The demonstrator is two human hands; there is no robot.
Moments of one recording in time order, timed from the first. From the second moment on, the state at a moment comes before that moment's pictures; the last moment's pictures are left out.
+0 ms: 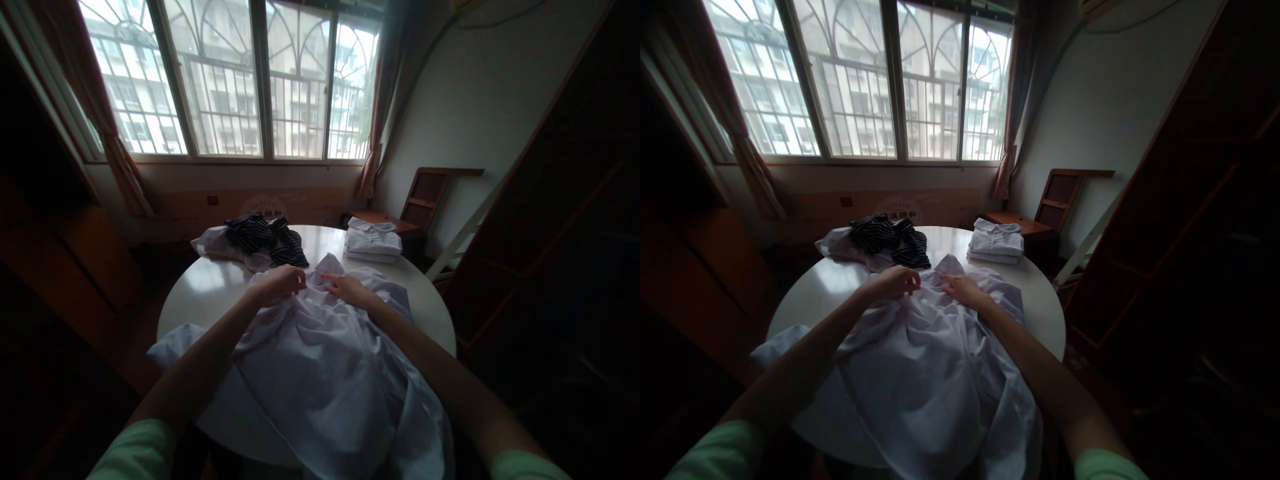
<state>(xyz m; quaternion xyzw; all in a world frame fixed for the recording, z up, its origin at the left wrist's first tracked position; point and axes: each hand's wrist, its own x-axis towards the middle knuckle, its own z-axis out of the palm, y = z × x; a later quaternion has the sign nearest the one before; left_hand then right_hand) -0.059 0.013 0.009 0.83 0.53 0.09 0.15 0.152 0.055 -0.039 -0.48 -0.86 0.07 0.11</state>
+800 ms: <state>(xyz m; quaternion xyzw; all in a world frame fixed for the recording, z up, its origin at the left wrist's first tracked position) -0.079 0.029 -0.020 0.83 0.56 -0.01 0.01 0.159 0.059 -0.031 -0.62 -0.78 0.00 0.08</state>
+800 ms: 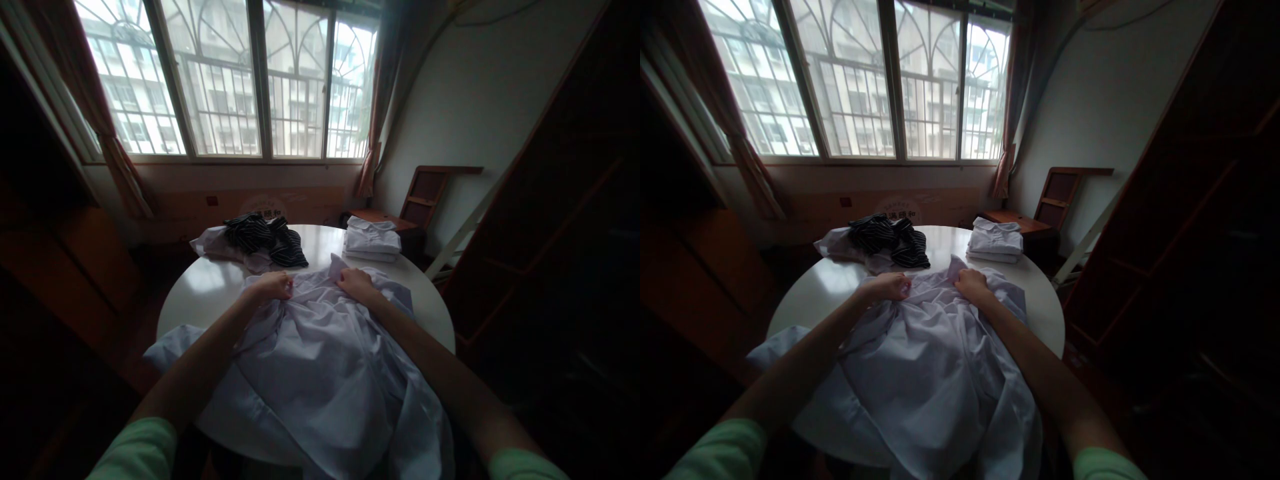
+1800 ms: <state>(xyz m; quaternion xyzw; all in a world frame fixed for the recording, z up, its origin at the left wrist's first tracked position) -0.051 0.062 0.050 0.56 0.36 0.48 0.57 0.183 0.056 0.025 -0.35 -0.67 0.46 0.46</state>
